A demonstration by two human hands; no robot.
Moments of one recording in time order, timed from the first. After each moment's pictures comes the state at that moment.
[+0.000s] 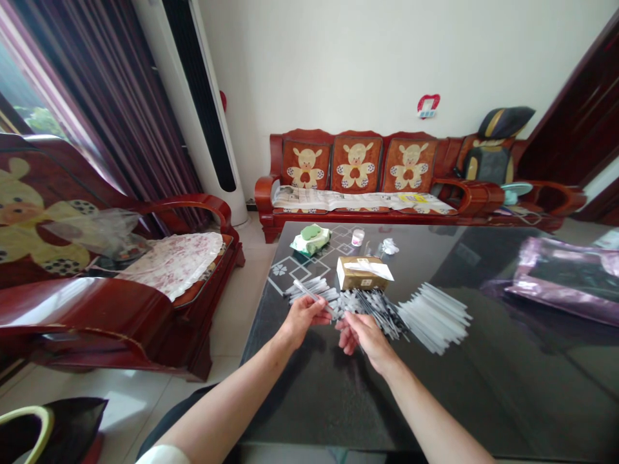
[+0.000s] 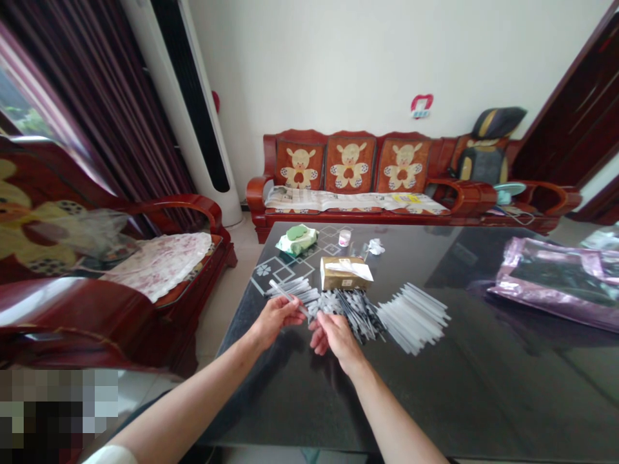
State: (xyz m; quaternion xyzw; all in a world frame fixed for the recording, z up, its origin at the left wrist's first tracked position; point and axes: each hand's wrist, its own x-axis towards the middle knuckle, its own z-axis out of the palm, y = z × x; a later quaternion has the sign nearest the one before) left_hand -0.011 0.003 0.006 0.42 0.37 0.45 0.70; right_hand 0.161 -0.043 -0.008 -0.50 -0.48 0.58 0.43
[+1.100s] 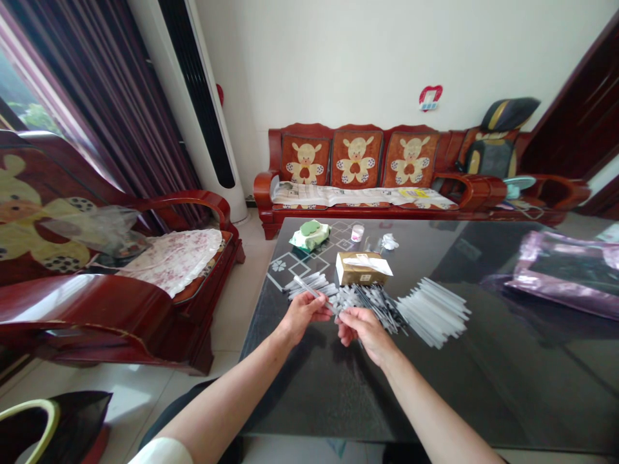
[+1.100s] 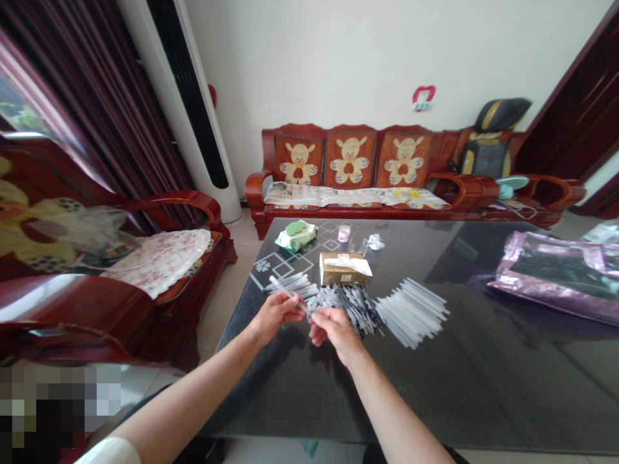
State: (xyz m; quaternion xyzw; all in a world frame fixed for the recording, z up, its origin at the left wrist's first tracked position) left_hand -0.010 0.000 0.007 0.42 0.36 0.45 0.70; right_hand 0.164 -0.042 -0.004 -0.46 -0.44 0.63 0.44
